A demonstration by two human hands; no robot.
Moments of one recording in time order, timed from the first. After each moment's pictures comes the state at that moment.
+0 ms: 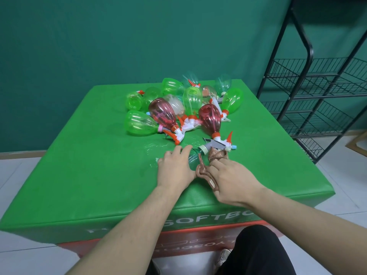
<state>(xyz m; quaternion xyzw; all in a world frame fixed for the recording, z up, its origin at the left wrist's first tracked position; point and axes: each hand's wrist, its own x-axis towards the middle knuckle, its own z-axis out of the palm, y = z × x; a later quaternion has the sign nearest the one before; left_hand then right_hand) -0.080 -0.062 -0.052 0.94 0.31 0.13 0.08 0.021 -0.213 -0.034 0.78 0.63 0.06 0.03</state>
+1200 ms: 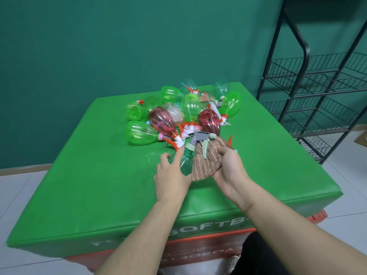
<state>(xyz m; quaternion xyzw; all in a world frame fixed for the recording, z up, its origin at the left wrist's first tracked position) -0.088 -0.064 -0.056 0.88 0.40 0.18 0.20 0.005 -0.166 0.006 0.53 -0.01 -0.37 -0.77</state>
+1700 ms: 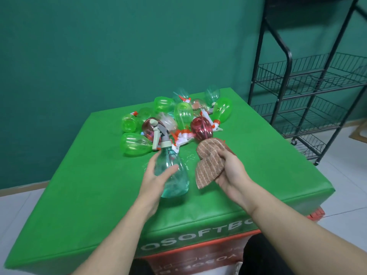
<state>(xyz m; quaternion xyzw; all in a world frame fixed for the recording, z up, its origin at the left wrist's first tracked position) -0.110 -0.051 -0.019 0.64 0.32 0.25 0.65 0.021 -0.189 0.007 0.53 -0.02 -0.36 -0.77</state>
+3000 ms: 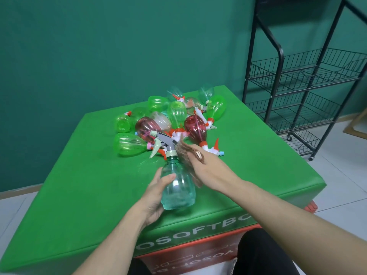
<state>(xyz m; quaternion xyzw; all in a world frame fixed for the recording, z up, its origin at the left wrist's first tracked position) -0.114 -0.065 -0.035 0.52 0.30 0.10 0.79 0.009 -0.197 0.028 0.78 0.41 -0.19 -0.43</state>
